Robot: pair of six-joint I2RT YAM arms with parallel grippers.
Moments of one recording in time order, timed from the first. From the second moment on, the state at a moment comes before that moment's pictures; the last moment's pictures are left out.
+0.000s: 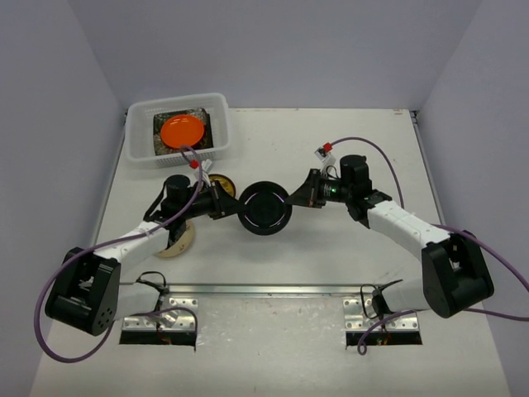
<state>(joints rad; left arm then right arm) -0.29 1.21 0.48 0.36 0.69 -0.78 0.37 1.37 0.70 0.17 -0.72 0.65</state>
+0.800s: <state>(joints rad) 0.22 1.77 1.34 -0.05 0.07 -0.90 0.28 1.19 0.57 -0.03 -0.53 0.55</state>
